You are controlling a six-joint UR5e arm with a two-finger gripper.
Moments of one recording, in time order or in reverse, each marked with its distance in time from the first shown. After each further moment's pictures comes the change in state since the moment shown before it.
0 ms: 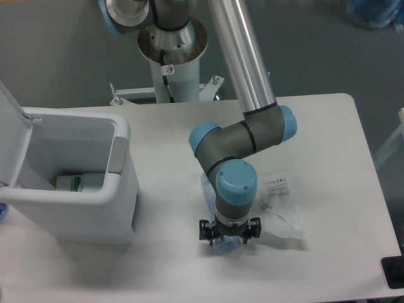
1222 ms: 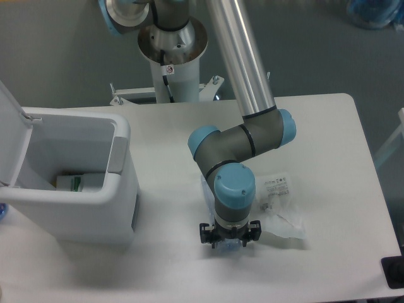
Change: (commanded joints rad) arm -0.006 -0.002 0.002 0.006 0.002 -0.005
